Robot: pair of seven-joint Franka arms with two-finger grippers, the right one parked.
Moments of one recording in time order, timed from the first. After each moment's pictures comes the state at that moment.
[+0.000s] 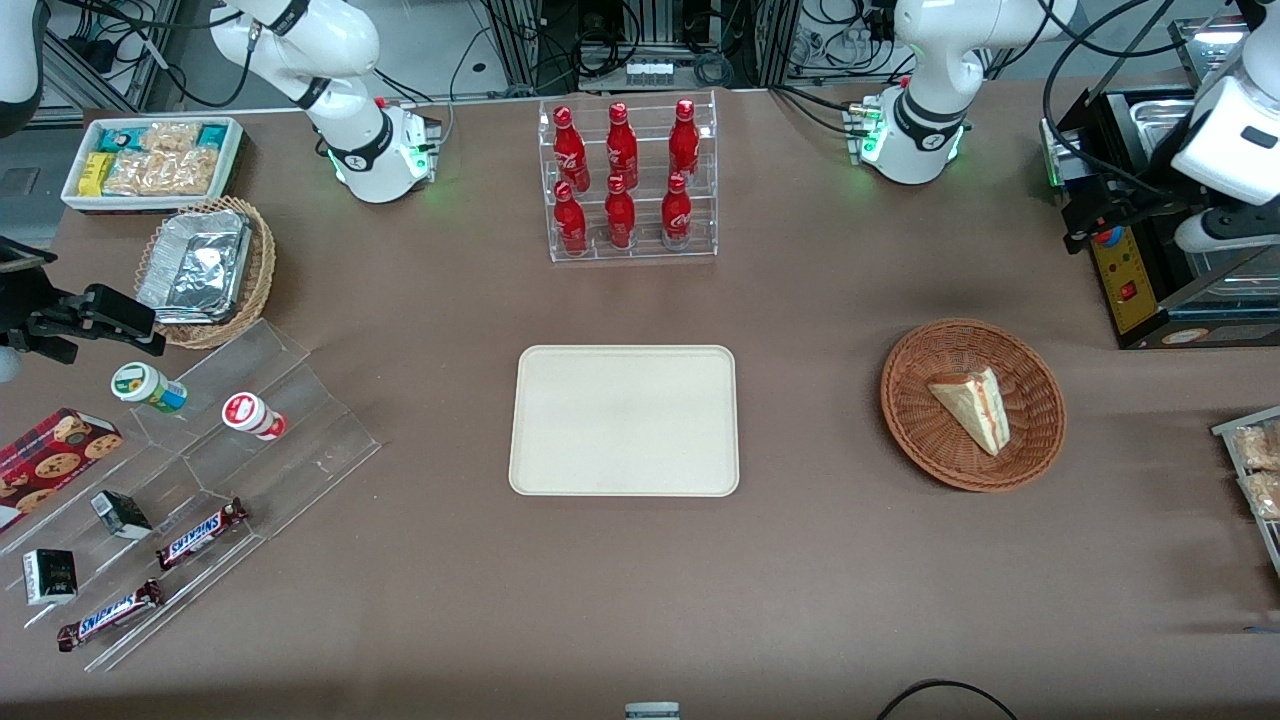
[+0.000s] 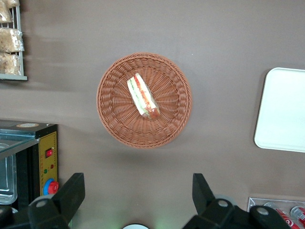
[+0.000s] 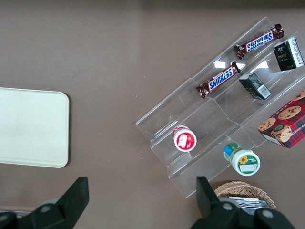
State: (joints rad) arm 0.00 -0.16 -0.09 -1.71 0.03 1.54 -0.16
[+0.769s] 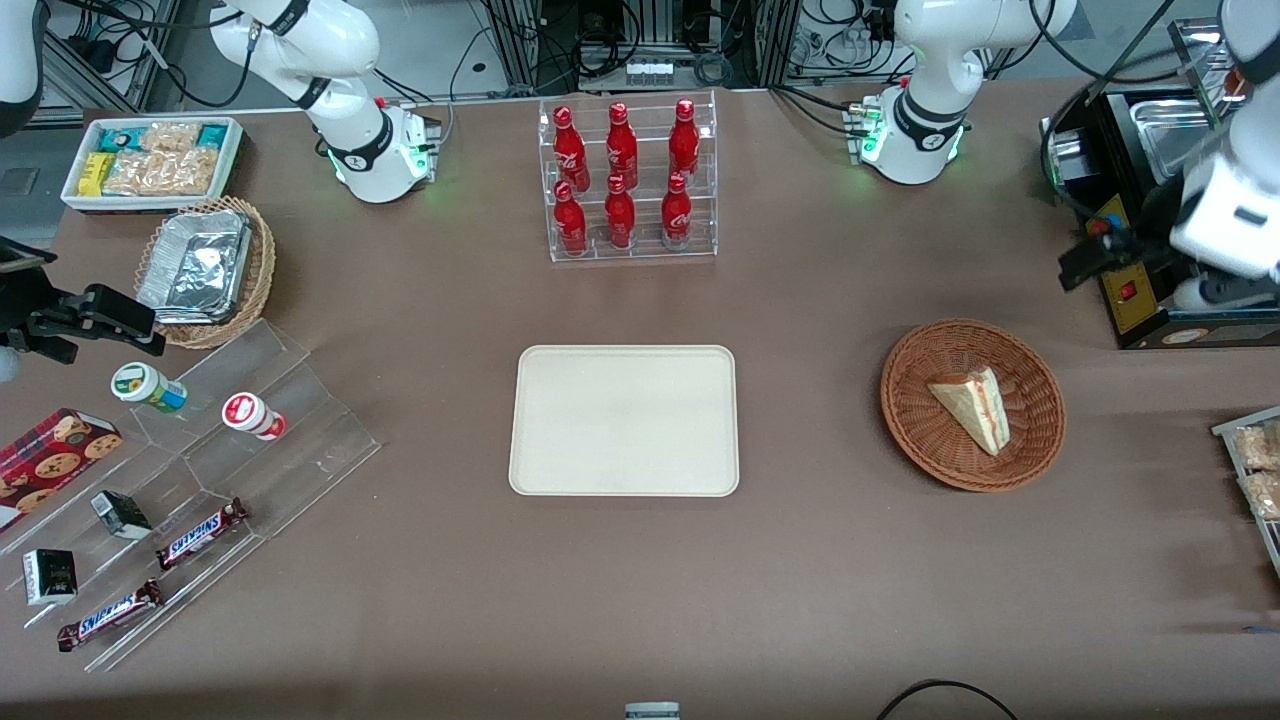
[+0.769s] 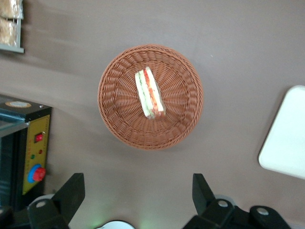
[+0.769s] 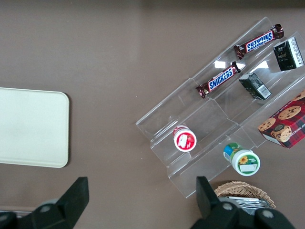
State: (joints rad) arm 0.02 -0.04 -0.07 -1.70 0.03 1.58 -0.34
